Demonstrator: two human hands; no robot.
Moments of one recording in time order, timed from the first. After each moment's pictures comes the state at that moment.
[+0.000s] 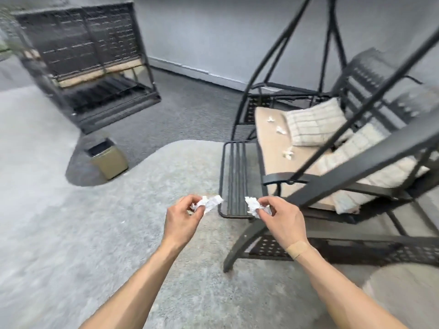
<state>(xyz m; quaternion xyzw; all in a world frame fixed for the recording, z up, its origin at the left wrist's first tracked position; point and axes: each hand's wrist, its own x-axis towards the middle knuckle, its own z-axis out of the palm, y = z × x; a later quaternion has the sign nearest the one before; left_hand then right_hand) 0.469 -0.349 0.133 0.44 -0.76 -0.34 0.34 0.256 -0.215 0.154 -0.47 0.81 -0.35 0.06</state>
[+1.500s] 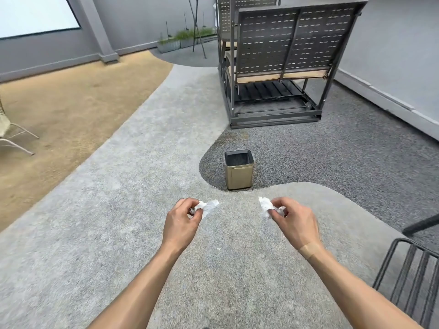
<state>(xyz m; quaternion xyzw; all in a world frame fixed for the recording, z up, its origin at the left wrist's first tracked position) 0.794 -0.835 0.130 0.72 -0.55 -0.15 0.40 0.517 -0.889 0.155 -0.72 0.61 -0.29 0.17</state>
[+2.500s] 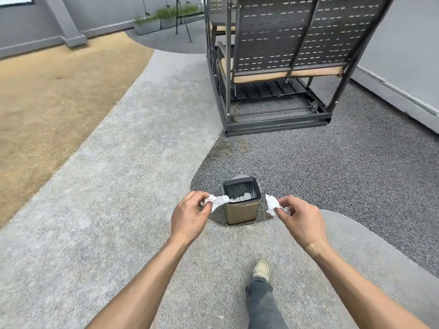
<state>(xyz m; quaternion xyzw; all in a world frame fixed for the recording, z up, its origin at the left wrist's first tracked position) 0.915 -1.308 0.099 0.71 -0.59 -0.18 0.34 0.643 -1.337 0.114 -0.69 0.65 -0.25 0.19</state>
